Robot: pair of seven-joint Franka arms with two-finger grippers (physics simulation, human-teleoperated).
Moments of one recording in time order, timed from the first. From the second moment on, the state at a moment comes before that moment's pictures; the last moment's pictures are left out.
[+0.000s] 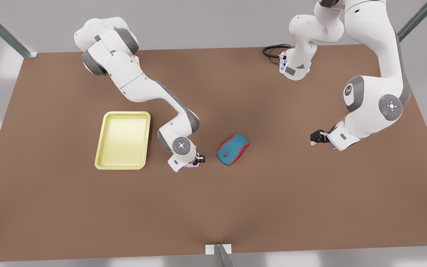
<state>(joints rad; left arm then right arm) -0.26 0.18 0.16 -1.70 -0.15 1.85 0.11 0.45 0.82 0.19 -1.46 -0.09 2.22 0.75</state>
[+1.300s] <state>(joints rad) -0.26 0.18 0.16 -1.70 -0.15 1.85 0.23 0.32 0.71 0.20 -1.50 -0.21 2.24 0.74</state>
